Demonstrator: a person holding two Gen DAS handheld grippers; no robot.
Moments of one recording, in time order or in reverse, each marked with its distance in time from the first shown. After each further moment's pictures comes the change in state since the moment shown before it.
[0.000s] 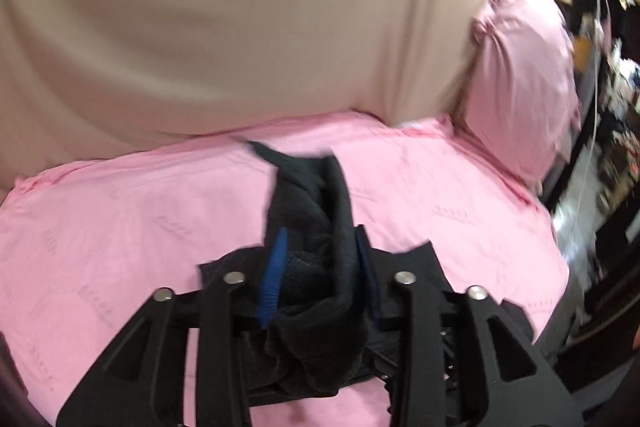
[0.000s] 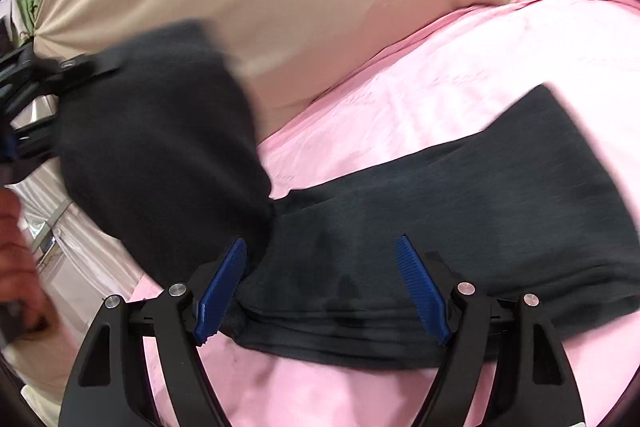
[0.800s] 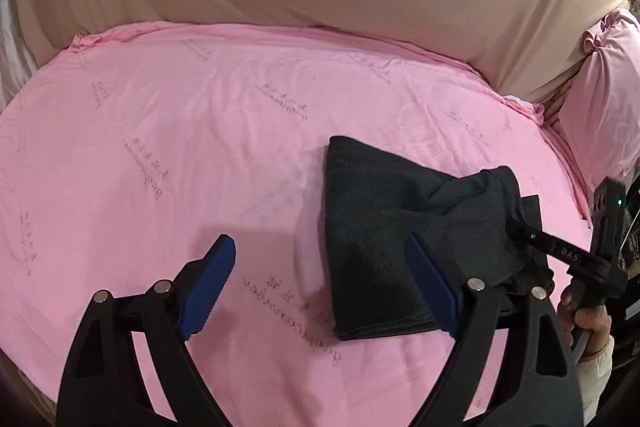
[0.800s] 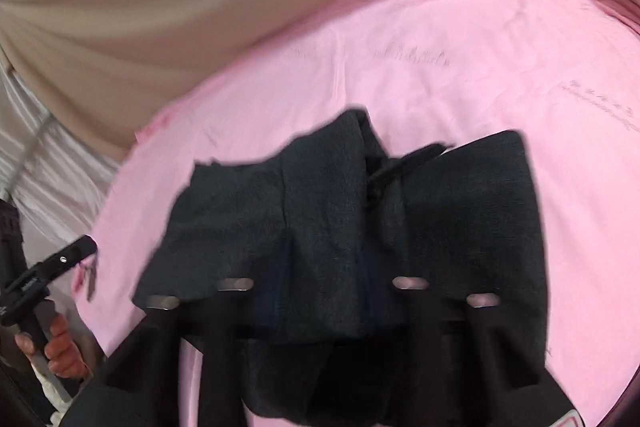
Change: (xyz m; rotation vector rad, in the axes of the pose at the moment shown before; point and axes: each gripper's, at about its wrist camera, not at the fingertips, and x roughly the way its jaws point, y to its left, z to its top) left arm 0.015 0.154 -0.115 -0.331 0.157 0.166; right arm 0.057 -0.010 0.062 -0.131 0.342 -0.174
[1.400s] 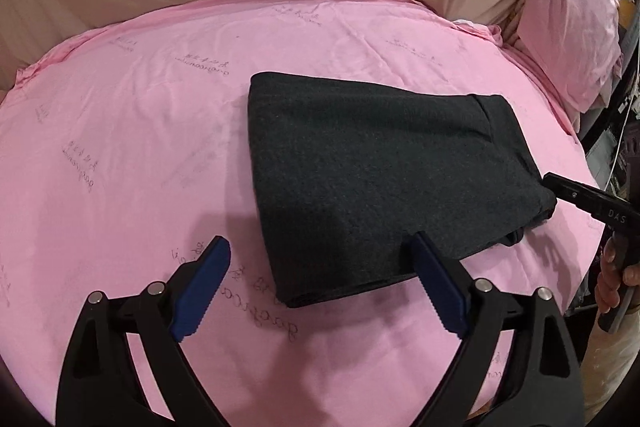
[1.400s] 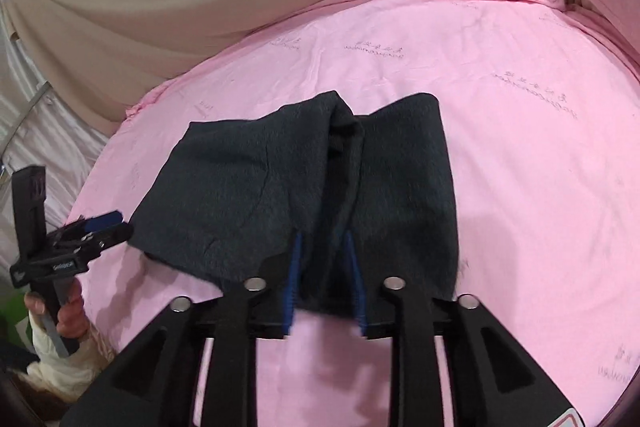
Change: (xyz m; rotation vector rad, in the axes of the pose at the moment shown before) left arm 0.026 -0.050 -0.041 0.241 0.094 -0.093; right arm -0.078 -0.017 -0.073 -0.065 -0.041 -0.034
